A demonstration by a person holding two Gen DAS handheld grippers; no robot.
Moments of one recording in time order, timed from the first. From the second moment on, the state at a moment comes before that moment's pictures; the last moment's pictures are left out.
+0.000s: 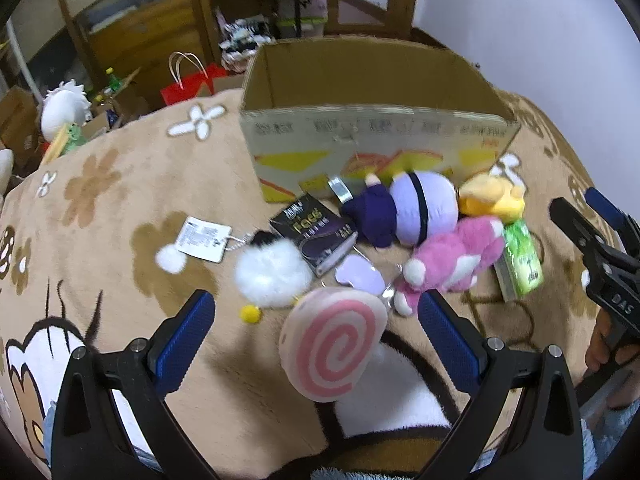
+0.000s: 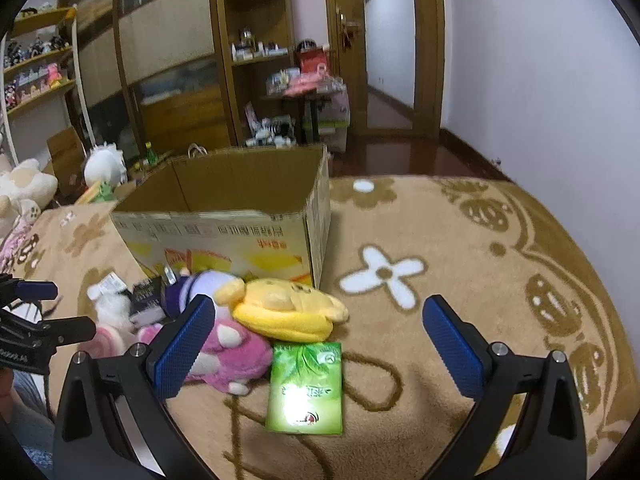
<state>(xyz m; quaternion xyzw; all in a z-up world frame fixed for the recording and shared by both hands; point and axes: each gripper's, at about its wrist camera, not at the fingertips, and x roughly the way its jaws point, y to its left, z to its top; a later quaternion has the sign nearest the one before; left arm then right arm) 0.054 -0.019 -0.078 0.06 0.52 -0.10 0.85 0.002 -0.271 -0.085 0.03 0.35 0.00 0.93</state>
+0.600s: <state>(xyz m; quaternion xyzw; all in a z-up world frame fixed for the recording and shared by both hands) 0.068 -0.030 -0.122 0.08 0.59 -0.10 0.80 0.018 -0.268 -0.145 0.04 0.46 0.01 0.89</state>
